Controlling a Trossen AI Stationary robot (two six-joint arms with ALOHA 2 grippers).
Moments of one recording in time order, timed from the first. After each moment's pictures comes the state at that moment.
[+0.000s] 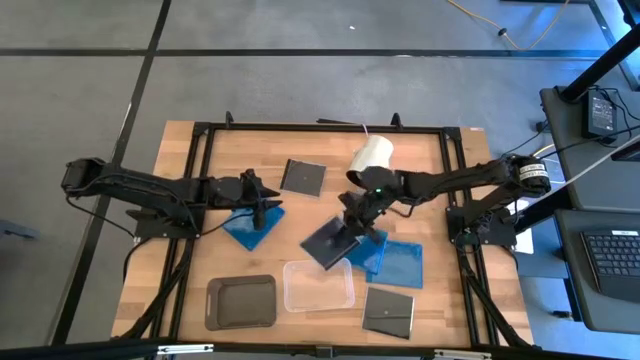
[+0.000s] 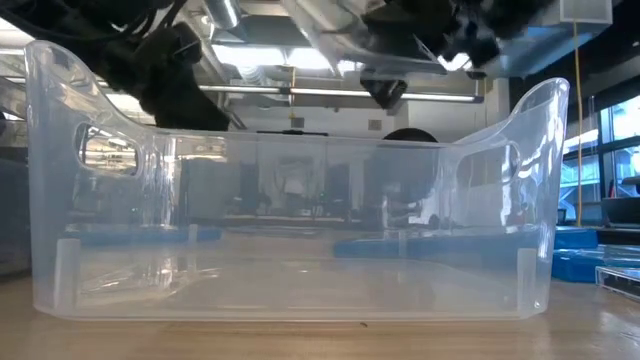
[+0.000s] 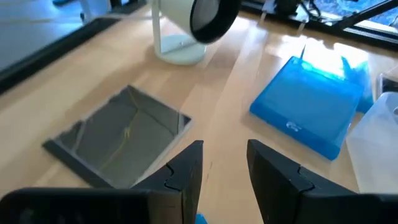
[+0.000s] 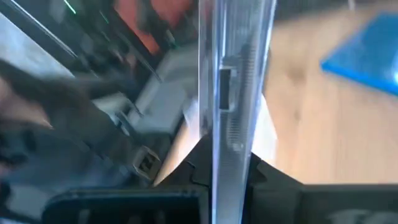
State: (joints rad) left arm 0.01 0.95 0.38 0.11 -0.25 -0.30; right arm -0.03 1.52 0.93 0.12 -0.67 0.26
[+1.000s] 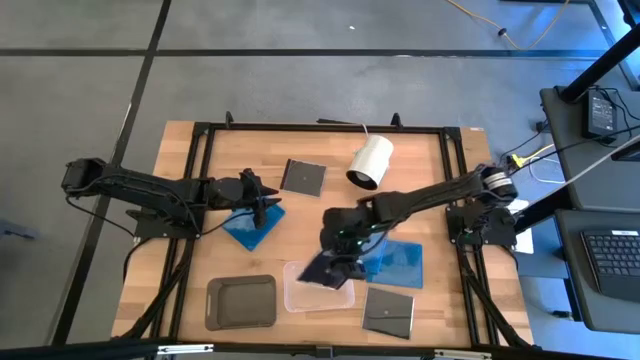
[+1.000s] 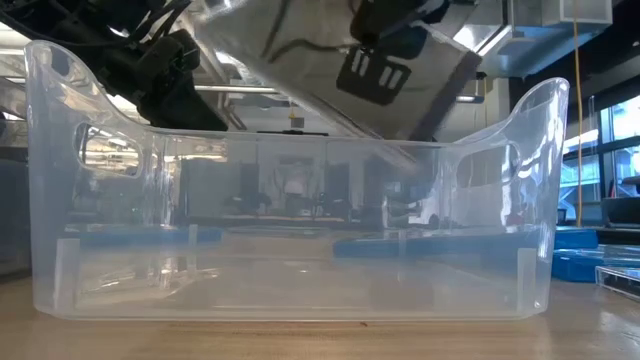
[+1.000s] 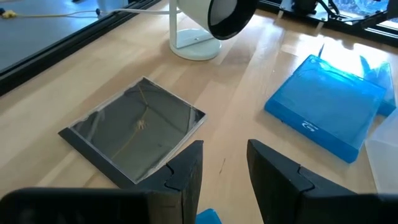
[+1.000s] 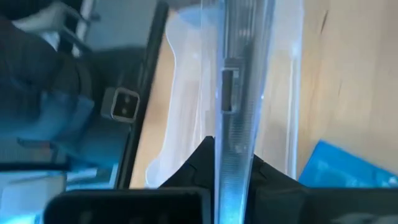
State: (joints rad) left arm 0.02 0.95 0.37 0.10 -0.30 -0.32; right arm 0.20 1.82 1.45 -0.60 -0.42 0.22
